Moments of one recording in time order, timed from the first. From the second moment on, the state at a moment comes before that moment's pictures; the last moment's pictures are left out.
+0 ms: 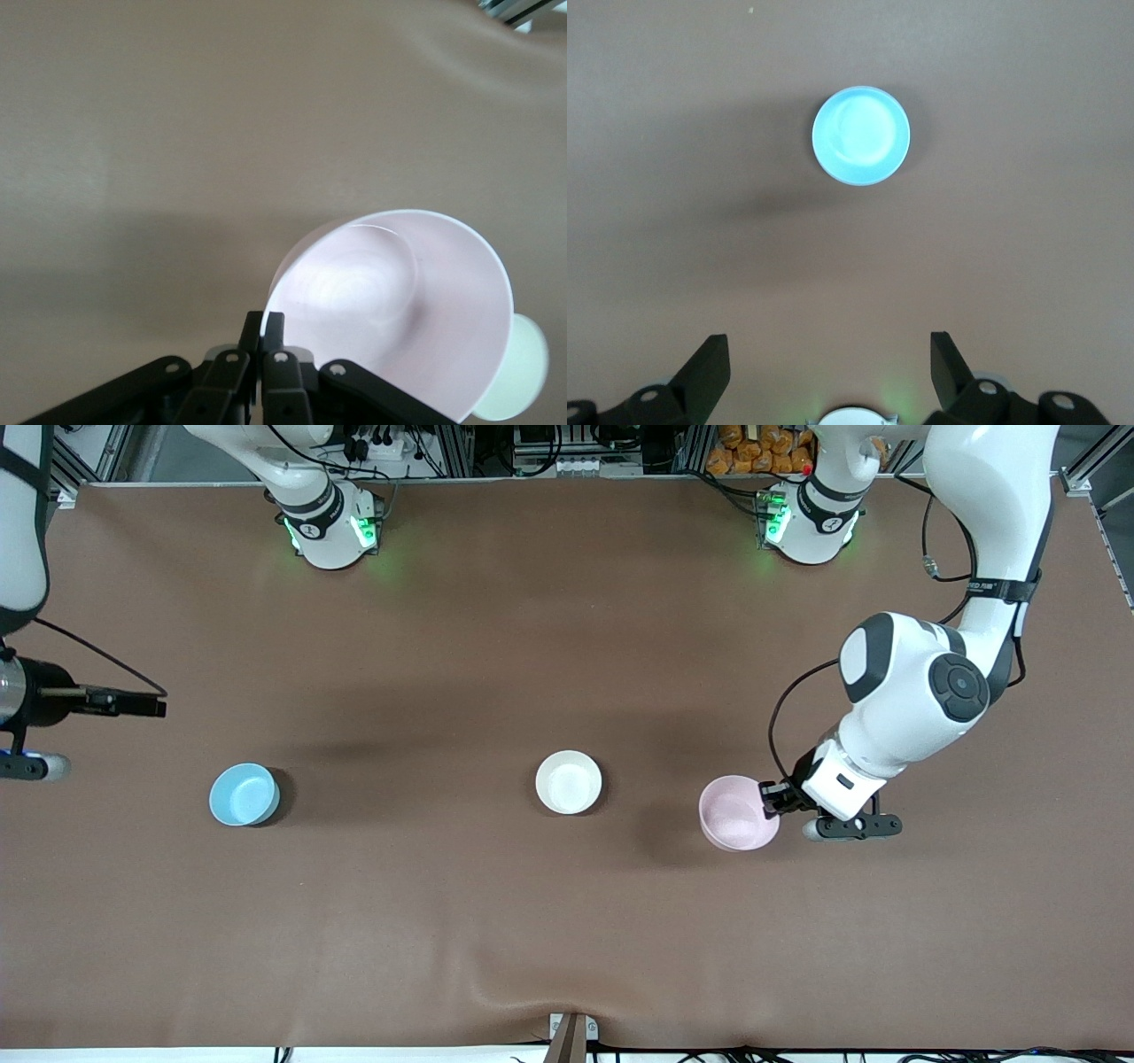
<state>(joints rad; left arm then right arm) -0.11 0.39 -0.22 -1.77 -0.17 2.37 -0.31 -0.09 0.28 -0.02 -1.45 0.01 1.46 -0.01</state>
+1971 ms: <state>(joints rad) -0.48 0.67 -0.22 -1.55 -0.19 2.28 -0.73 -0.19 0.43 -0.02 -1.73 0.01 1.96 -0.01</state>
